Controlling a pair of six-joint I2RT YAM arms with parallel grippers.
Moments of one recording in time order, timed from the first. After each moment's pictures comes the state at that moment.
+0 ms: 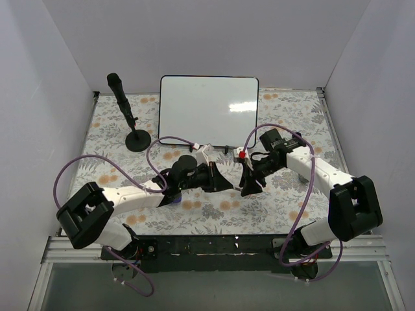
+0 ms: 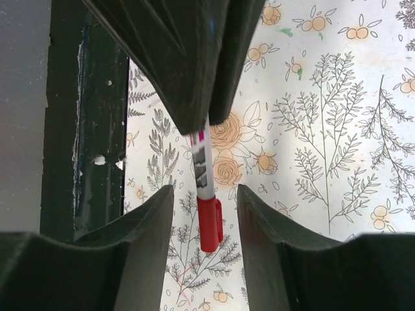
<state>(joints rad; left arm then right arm) -0.88 1.42 0.63 0.44 0.35 -0.91 0.45 1.44 0.97 -0.88 -0.95 -0.93</state>
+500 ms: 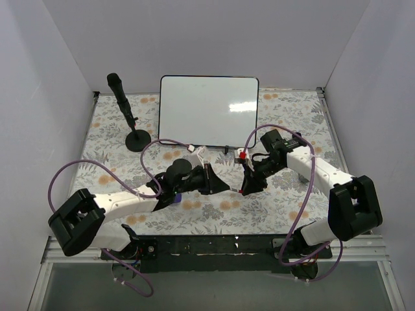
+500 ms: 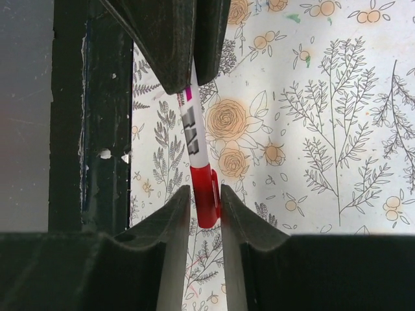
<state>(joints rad) -0.88 1.32 0.57 0.44 0.29 -0.91 0.44 1.43 0.97 -0.92 -0.94 -0.95</state>
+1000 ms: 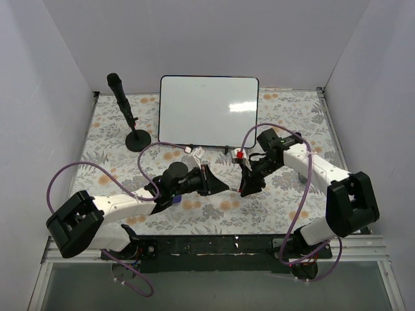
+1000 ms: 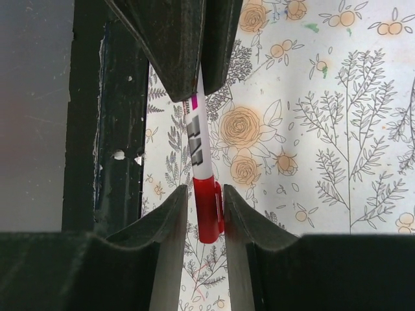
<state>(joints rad) -0.89 1.28 0.51 0.53 0.29 -0.96 0.46 1.47 1.01 -0.98 -0.96 -0.96</state>
